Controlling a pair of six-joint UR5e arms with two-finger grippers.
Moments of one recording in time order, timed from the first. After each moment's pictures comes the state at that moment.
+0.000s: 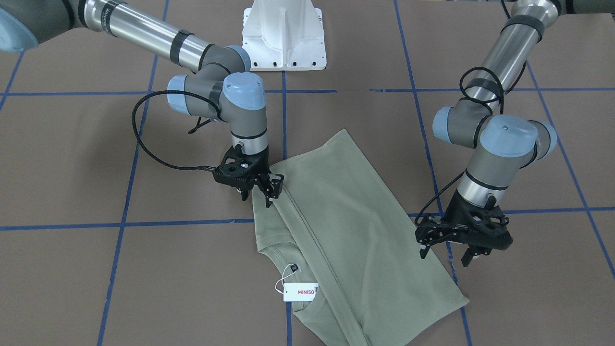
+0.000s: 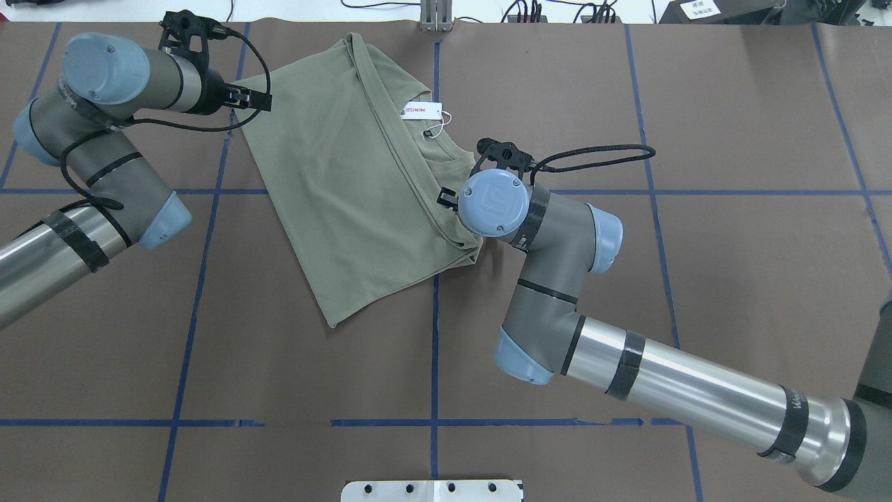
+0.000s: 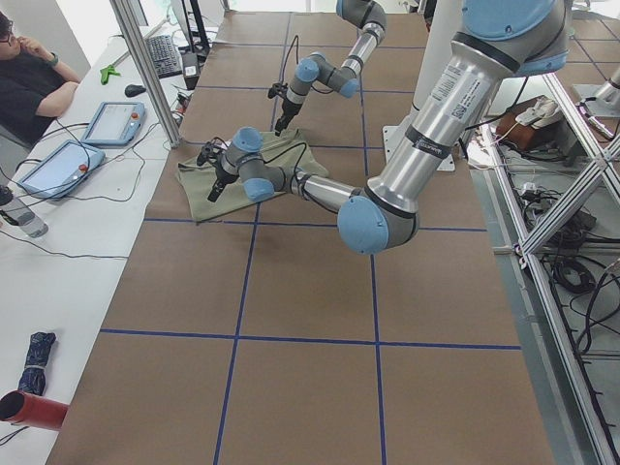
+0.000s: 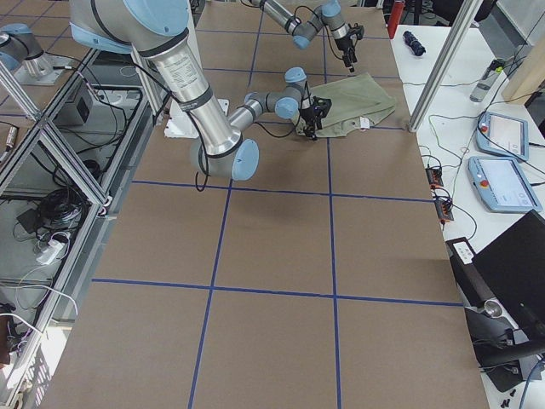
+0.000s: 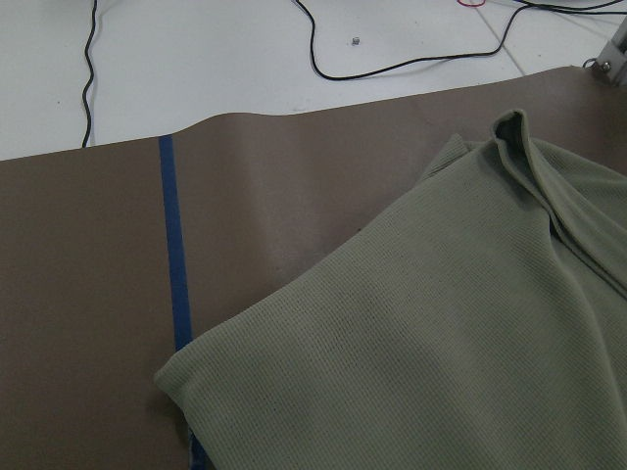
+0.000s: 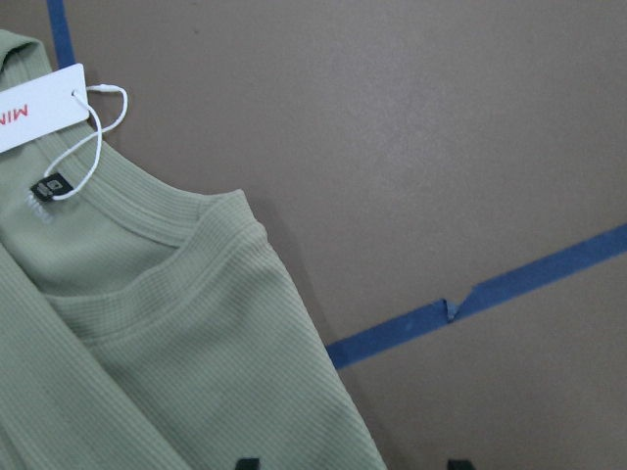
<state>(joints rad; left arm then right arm) -0.90 -2.14 -1.22 -2.41 -1.79 -0.82 0.50 -0.81 1.34 -1.27 1.54 1.61</state>
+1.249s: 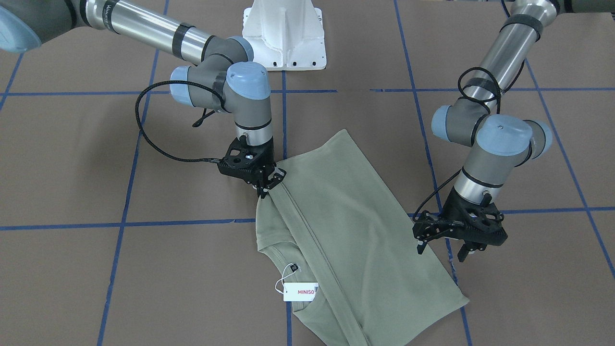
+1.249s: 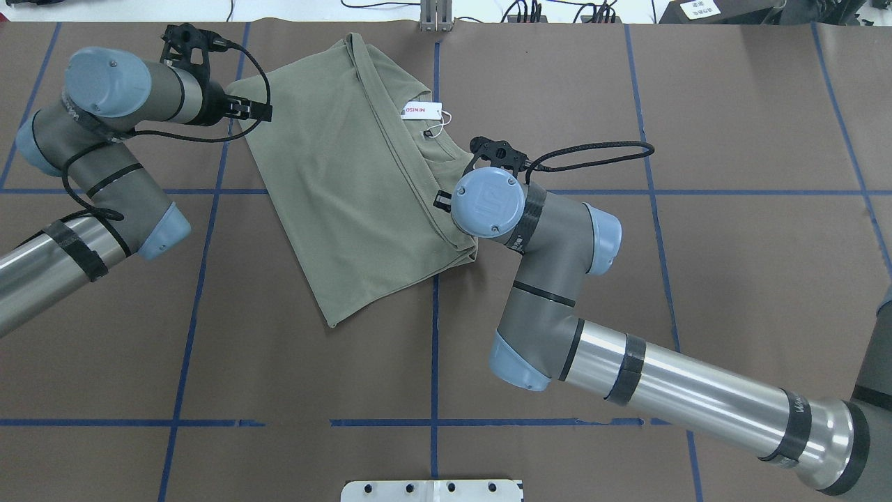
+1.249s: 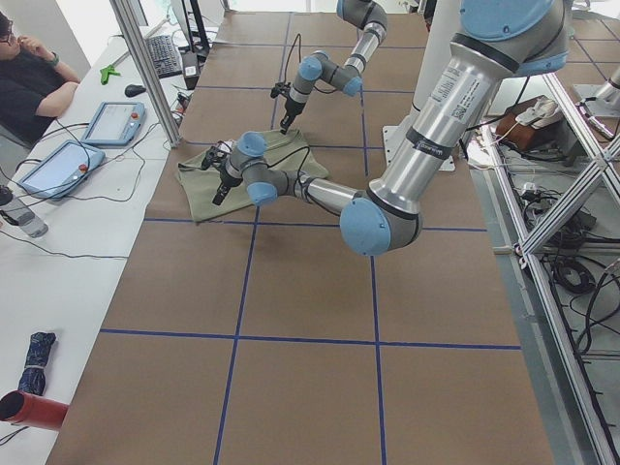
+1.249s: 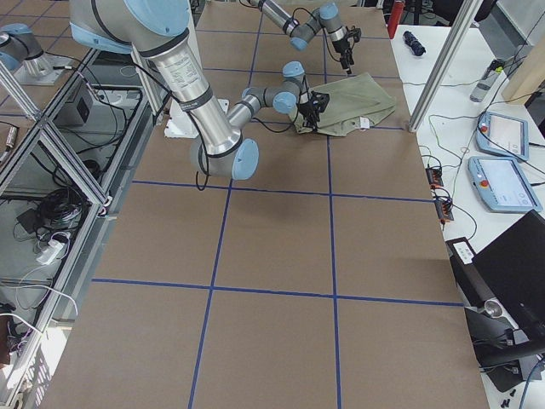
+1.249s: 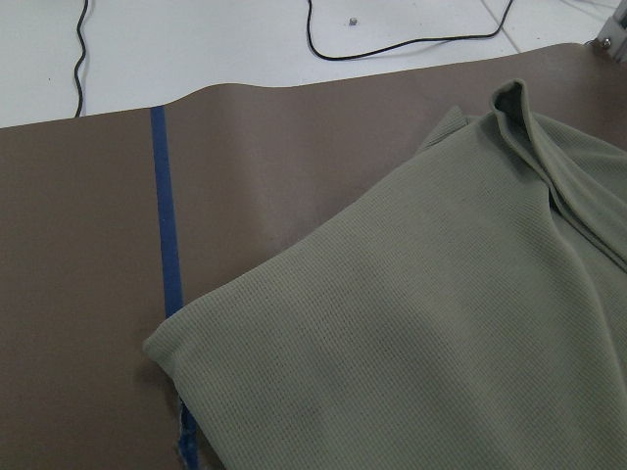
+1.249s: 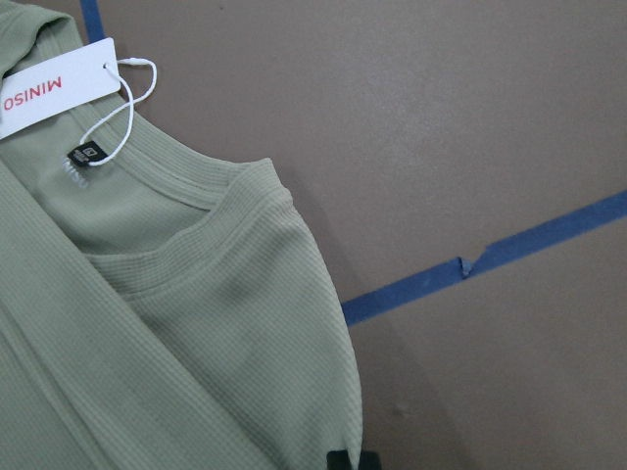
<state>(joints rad) -0.89 -2.12 -1.21 -2.43 -1.79 -0.84 0.50 -0.81 1.42 -1.33 1.55 1.61</state>
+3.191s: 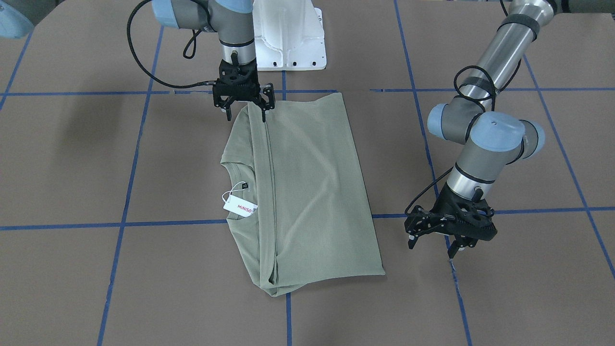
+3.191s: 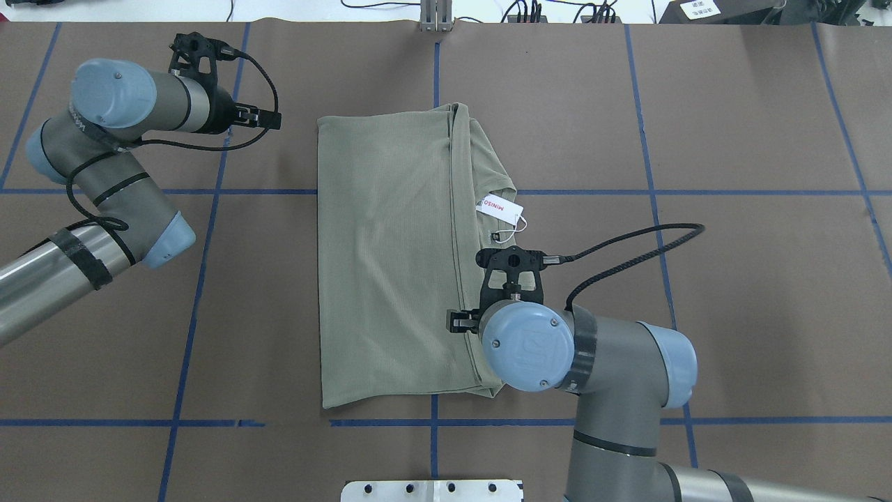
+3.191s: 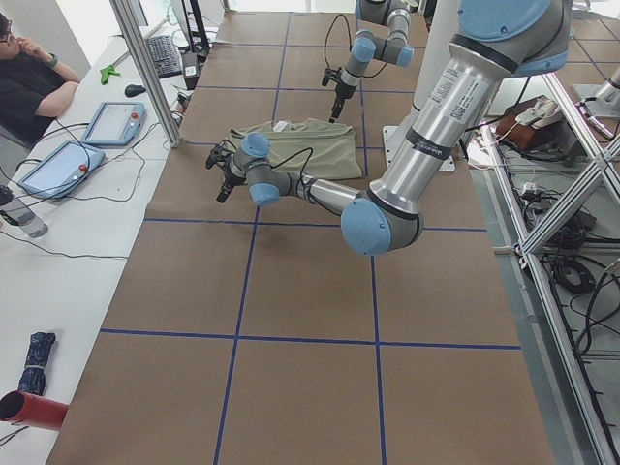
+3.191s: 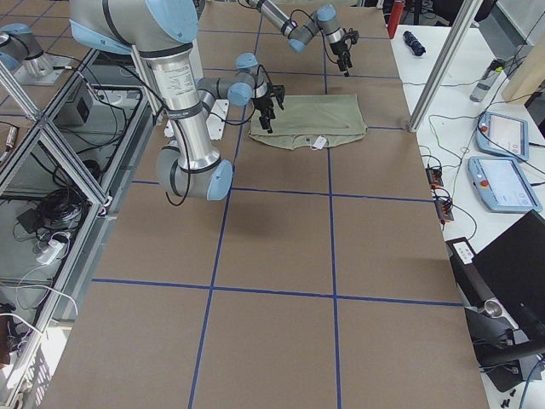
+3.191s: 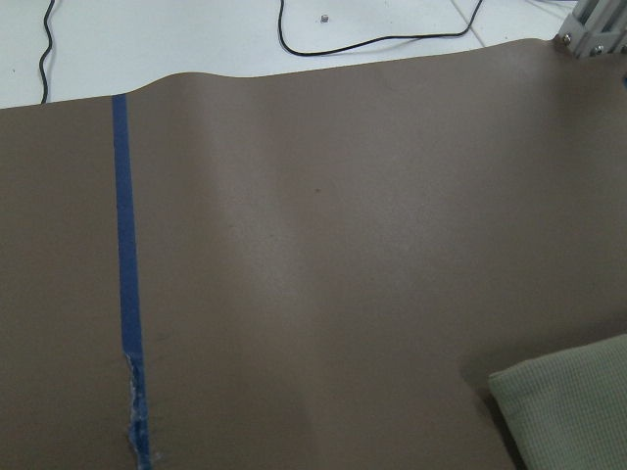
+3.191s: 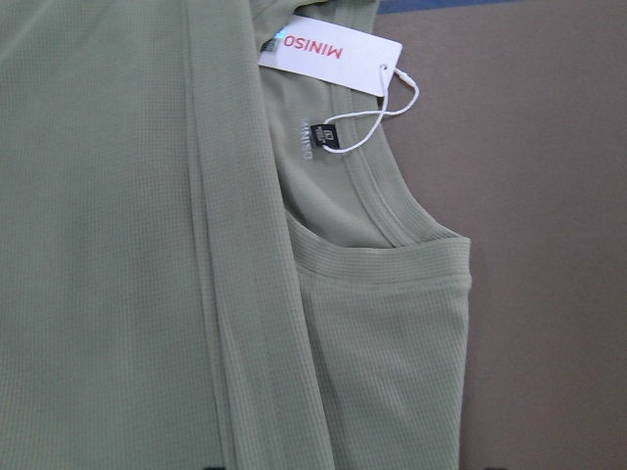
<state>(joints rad) -0.87 -2.12 -1.22 -2.47 -1.79 -0.84 0.28 -1.03 1.85 -1.61 1.47 1.40</state>
